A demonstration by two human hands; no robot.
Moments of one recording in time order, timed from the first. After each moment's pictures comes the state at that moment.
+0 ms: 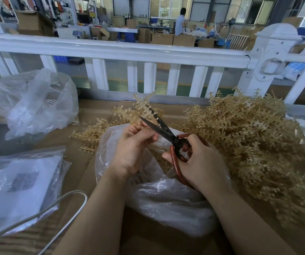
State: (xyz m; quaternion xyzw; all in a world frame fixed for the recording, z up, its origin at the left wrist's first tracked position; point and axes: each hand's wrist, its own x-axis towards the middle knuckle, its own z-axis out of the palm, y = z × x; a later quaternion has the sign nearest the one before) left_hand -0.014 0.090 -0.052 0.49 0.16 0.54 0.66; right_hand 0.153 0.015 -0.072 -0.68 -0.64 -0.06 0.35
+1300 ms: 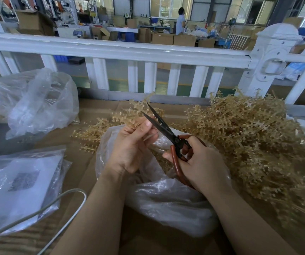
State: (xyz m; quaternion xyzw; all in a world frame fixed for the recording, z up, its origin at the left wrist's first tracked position) left_hand -0.020 0.089 -0.049 0.41 0.17 0.53 0.72; right_hand 0.156 0.017 -0.078 -0.67 -0.65 -0.07 0.36
